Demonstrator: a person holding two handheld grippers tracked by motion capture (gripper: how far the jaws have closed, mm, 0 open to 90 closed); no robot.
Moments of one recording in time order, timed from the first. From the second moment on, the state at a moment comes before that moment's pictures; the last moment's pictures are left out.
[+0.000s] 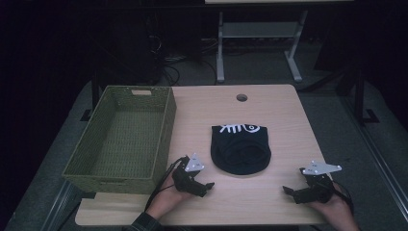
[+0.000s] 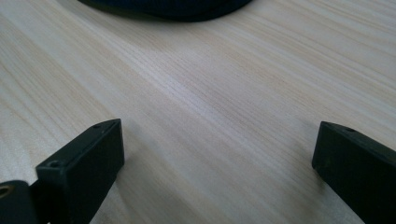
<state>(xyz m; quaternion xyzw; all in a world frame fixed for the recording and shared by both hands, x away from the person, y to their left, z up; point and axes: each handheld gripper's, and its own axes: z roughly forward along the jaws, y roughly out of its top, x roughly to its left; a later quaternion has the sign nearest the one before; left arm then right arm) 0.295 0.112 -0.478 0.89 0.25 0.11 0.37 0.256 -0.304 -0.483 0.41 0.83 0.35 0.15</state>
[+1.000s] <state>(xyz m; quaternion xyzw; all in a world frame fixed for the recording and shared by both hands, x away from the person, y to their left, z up) 0.293 0.111 -0.478 0.88 0.26 0.11 0.38 0.297 -0.301 -0.443 0.38 0.83 0.40 0.14</state>
